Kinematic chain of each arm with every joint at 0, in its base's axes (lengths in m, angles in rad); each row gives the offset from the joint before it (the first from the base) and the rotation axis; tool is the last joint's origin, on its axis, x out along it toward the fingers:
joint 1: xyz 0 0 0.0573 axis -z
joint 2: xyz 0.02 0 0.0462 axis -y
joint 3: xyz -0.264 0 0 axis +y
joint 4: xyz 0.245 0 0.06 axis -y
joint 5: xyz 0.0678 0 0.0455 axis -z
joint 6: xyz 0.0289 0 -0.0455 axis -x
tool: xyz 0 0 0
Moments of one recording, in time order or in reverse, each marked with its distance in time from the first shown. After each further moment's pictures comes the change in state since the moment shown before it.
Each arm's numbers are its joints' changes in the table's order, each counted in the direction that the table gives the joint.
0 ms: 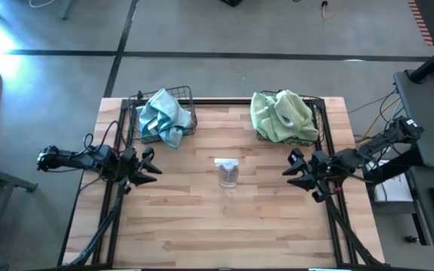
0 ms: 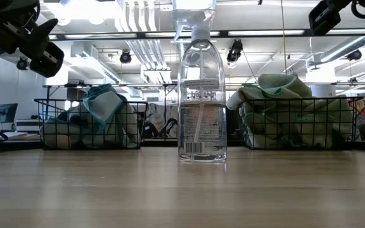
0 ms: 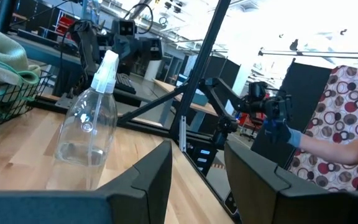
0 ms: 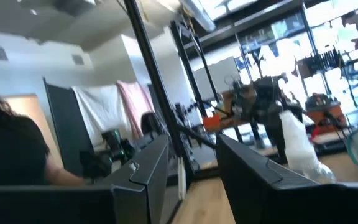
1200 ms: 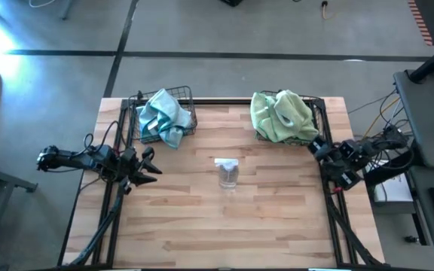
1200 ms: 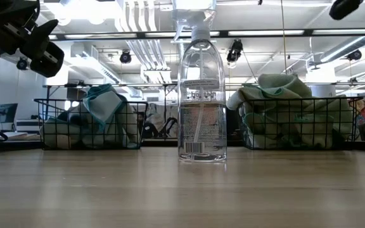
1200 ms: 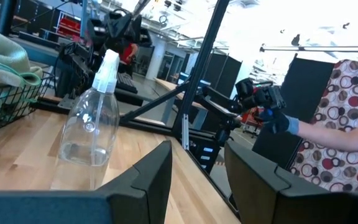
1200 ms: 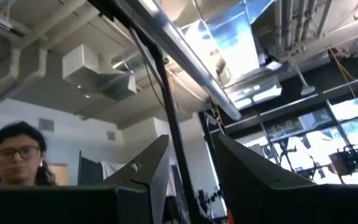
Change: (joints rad) left arm 0.000 -0.002 0.000 -0.008 0.000 -0.026; right arm 0.000 0.441 0.123 0.084 -0.045 0.122
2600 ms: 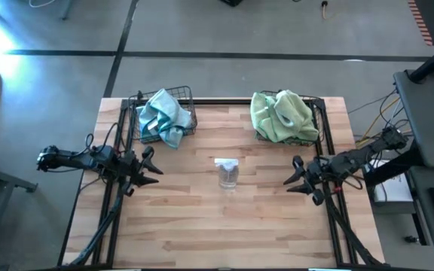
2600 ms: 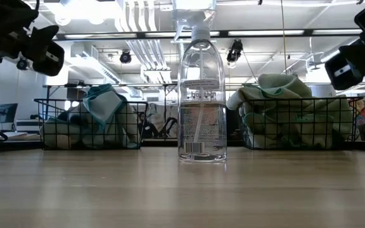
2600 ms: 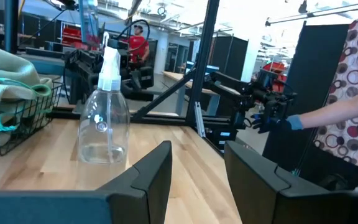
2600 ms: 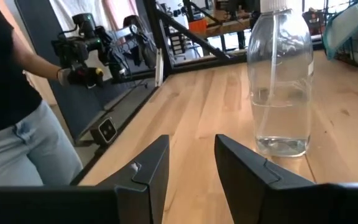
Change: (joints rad) left arm 0.000 -0.001 0.000 -0.050 0.000 -0.175; right arm 0.000 0.019 0.039 -0.811 -0.032 -0.108
